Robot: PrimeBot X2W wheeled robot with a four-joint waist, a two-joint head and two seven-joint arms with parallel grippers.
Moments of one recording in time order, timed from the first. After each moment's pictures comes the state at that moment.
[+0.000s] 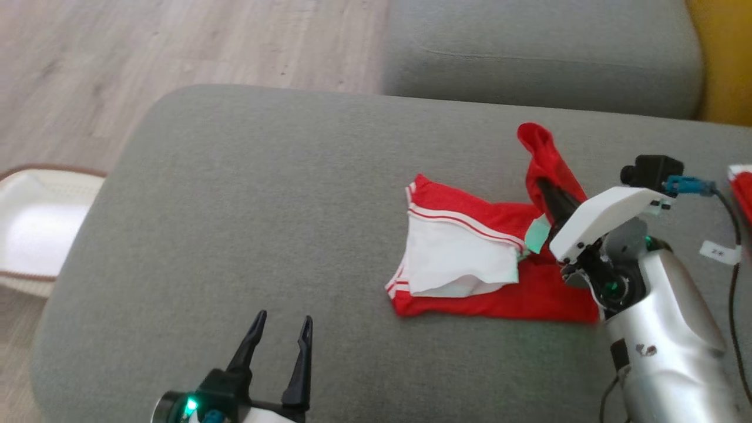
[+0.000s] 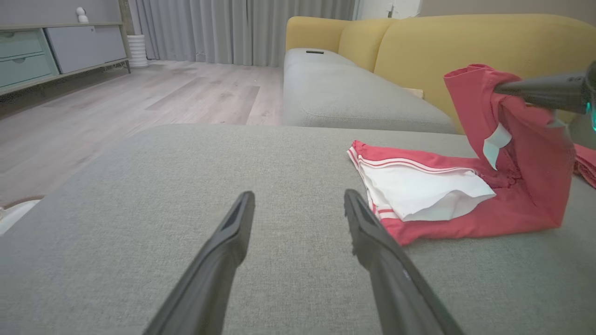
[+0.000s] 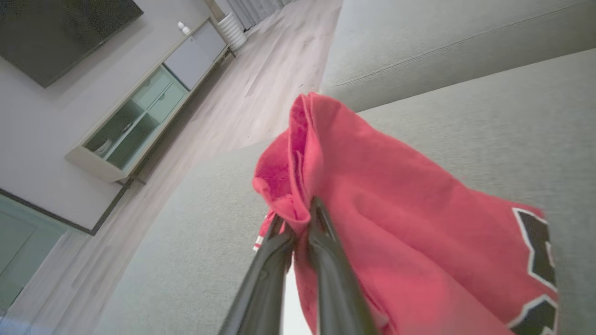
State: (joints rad) left arm 0.18 0.06 -0.35 0.08 -0.11 0.08 -0.25; right arm -0.48 -0.07 0.05 0.60 0.59 0.12 0.36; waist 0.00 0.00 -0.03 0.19
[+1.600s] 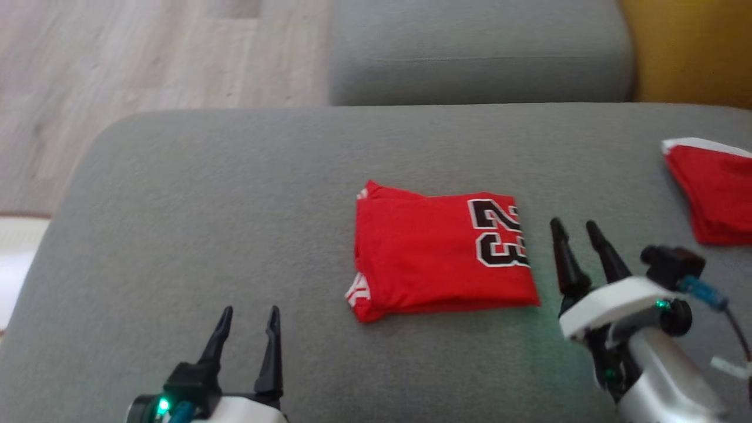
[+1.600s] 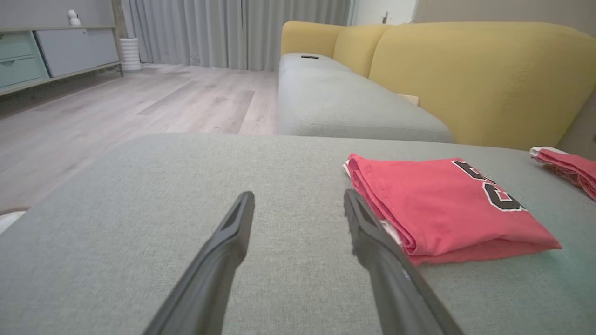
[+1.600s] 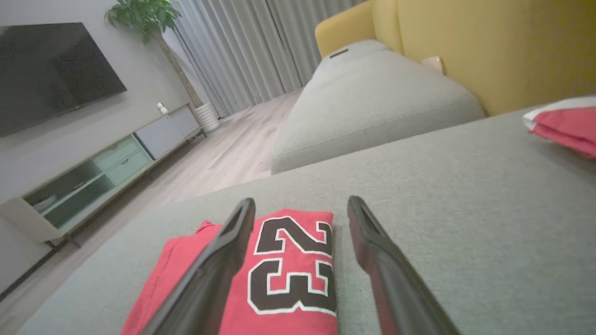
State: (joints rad) left arm 0.16 0.06 -0.29 0.10 -0.15 0.13 -0.25; right arm -0.31 -0.20 0.33 0.64 0.69 0.12 -0.22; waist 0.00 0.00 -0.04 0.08
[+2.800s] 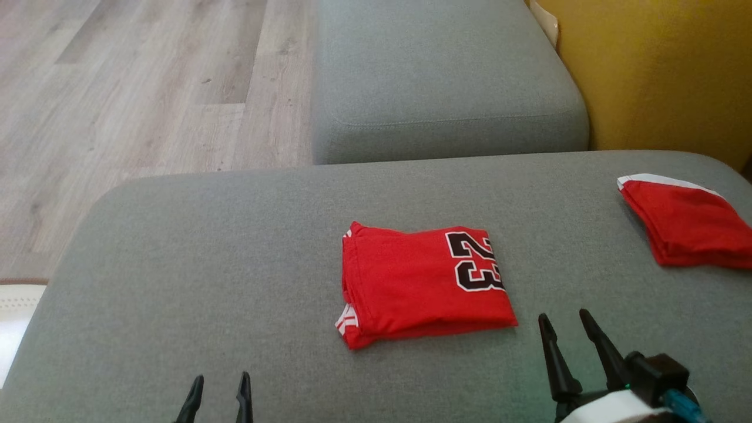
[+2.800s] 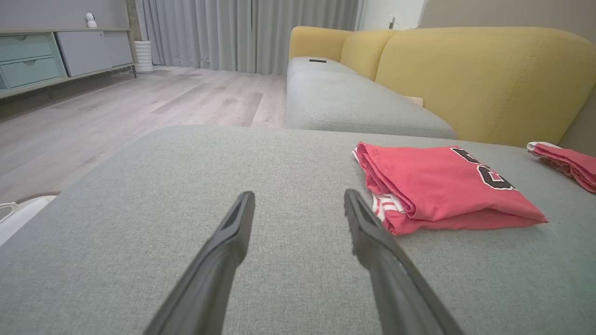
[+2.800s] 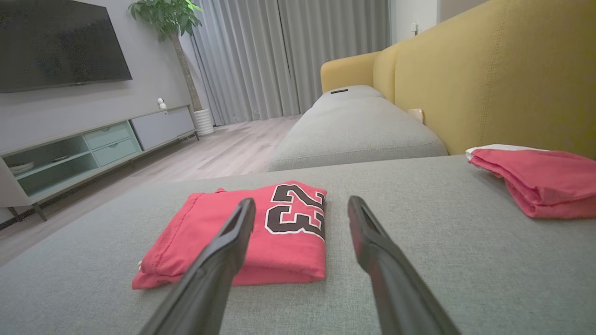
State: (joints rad) left arm 0.36 0.06 -0.18 0.06 -0.15 0.08 -0.25; right arm 0.10 -0.10 0.18 0.32 0.26 0.12 -0.25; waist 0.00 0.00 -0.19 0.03
